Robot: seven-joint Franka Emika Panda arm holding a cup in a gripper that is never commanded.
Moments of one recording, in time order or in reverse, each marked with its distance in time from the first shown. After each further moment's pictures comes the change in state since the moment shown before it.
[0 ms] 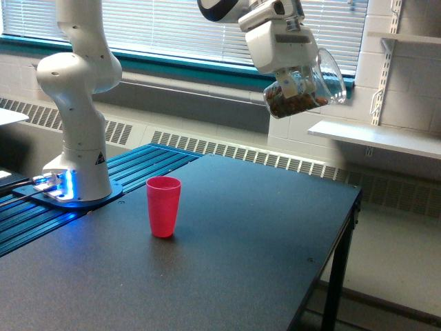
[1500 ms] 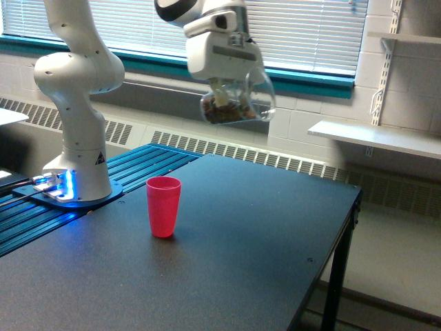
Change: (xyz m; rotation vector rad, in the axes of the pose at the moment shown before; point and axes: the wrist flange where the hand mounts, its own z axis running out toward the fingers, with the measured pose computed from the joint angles) arm -0.070 0.088 -0.021 -0.199 -0.010 0.018
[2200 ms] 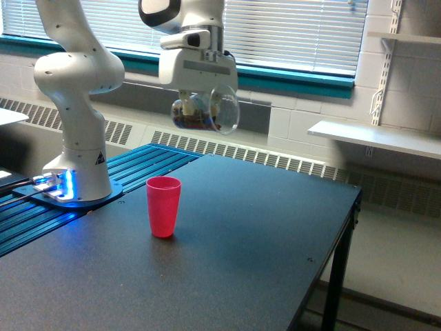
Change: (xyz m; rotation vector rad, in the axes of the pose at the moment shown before) arm -0.065 0.042 0.001 -0.131 -0.101 0.042
